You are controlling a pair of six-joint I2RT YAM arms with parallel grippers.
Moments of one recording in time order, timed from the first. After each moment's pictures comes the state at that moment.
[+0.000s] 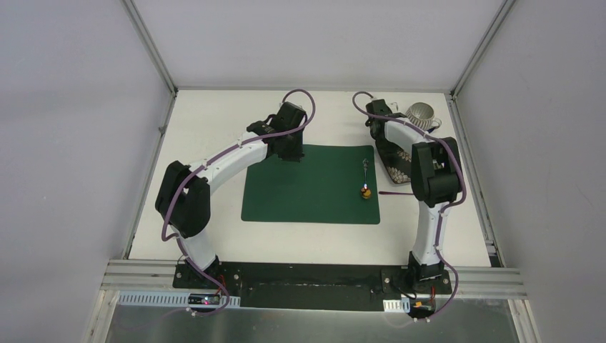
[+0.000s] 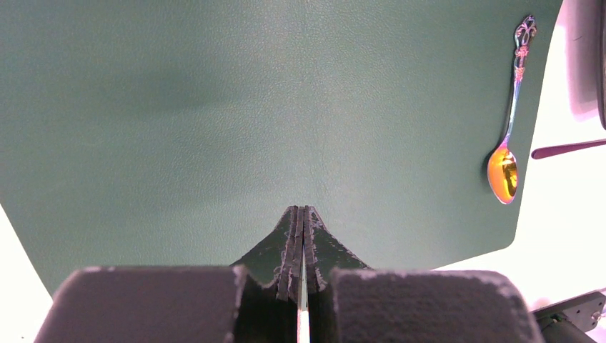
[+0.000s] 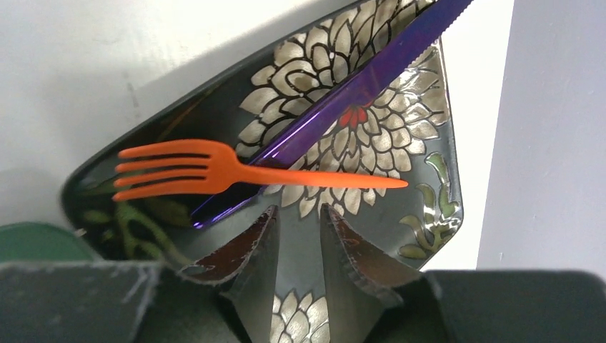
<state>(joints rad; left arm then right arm) -0.64 1.75 1.43 -0.52 -0.01 -0.38 0.27 2.07 1.52 -0.65 0.67 0.11</state>
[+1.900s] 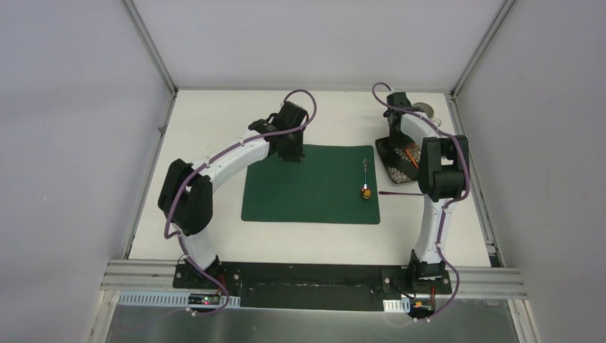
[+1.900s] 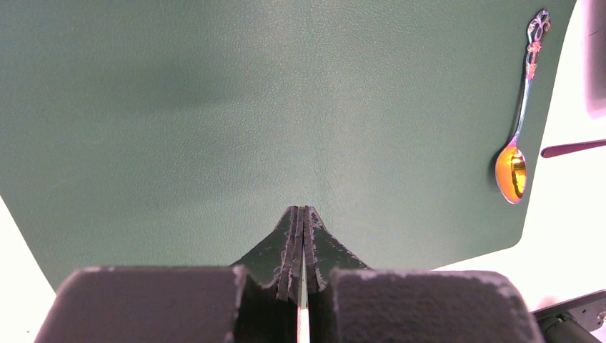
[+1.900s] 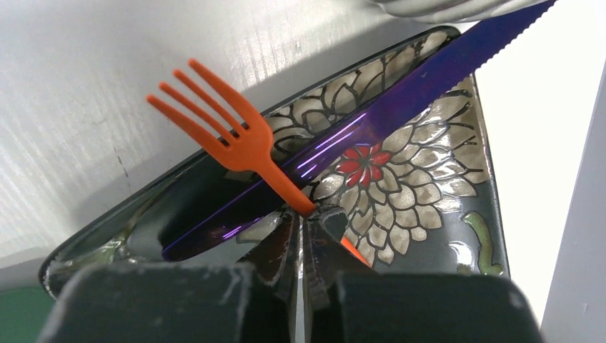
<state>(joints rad) -0.64 1.77 1.45 -0.55 -0.01 -0.37 0.13 2.13 1.61 -0.65 0.41 0.12</state>
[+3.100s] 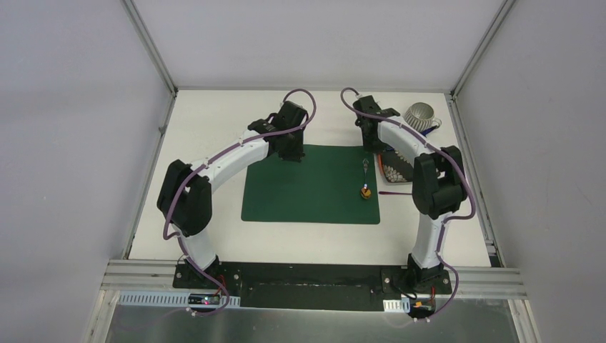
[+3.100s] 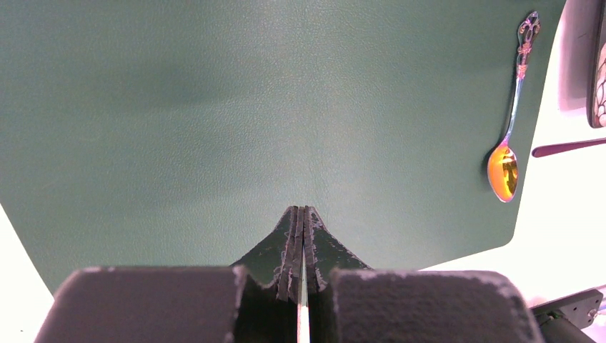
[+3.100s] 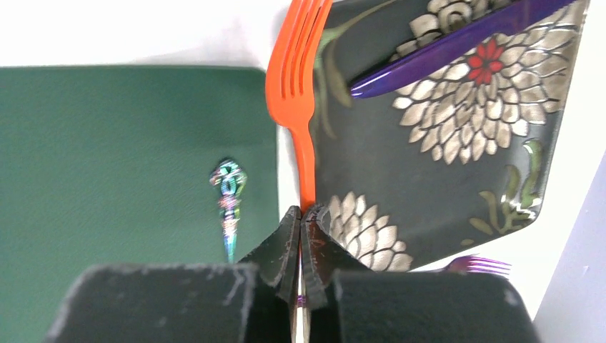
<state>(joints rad) -0.64 1.76 1.45 -0.55 -0.01 -0.38 0.37 1.95 1.54 -0.81 0.42 0.21</state>
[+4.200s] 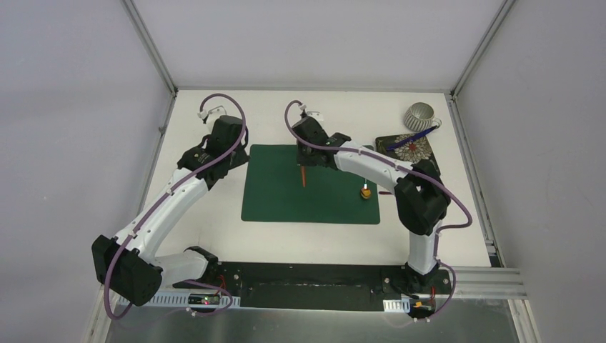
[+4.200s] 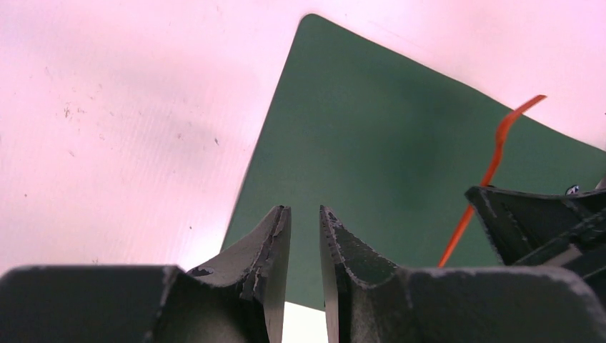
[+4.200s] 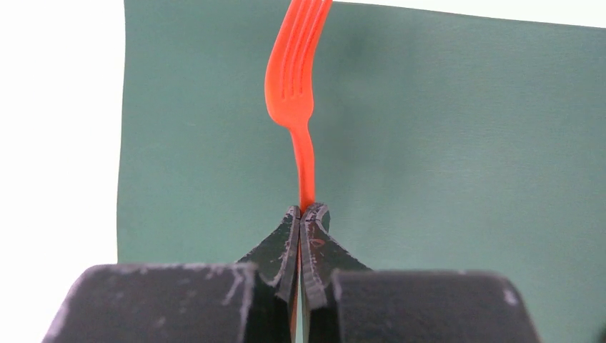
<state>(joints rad) -0.46 1.17 1.10 -0.60 -0.38 -0.50 0.81 1.90 1.52 -0.51 0.23 0.62</state>
